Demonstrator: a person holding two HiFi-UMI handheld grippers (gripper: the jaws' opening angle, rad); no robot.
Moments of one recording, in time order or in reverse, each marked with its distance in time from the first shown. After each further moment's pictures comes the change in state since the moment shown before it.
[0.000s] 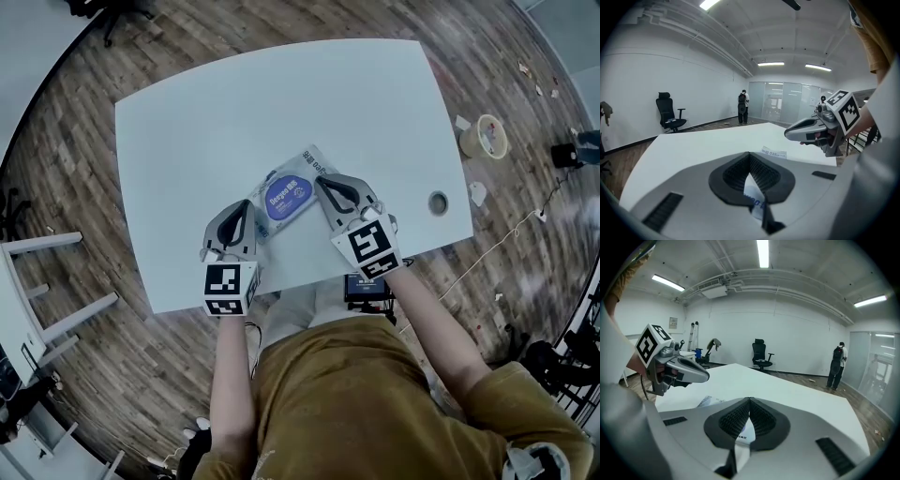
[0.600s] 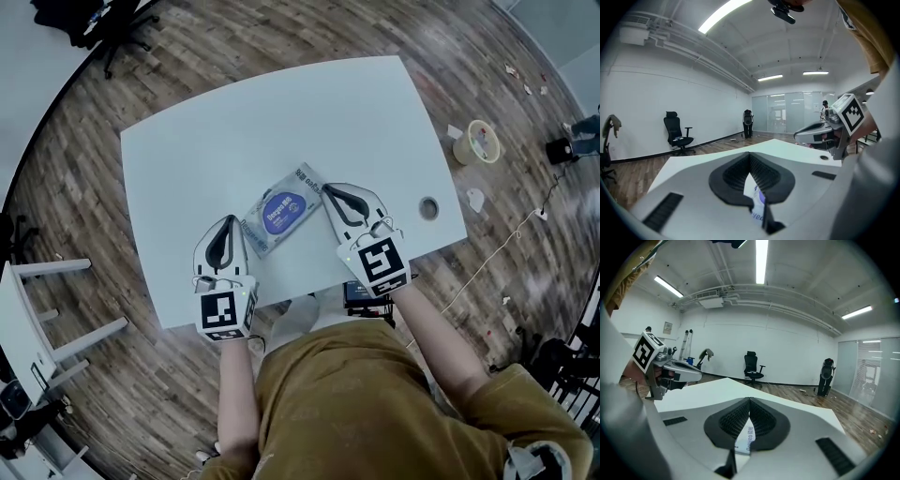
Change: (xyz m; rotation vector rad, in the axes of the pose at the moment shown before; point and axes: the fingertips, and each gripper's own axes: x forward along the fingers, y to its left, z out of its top) left arm -0.043 -0.001 0.062 0.057 -0.192 0.097; right arm -0.056 -0.020 0.050 0.010 -0.151 -0.120
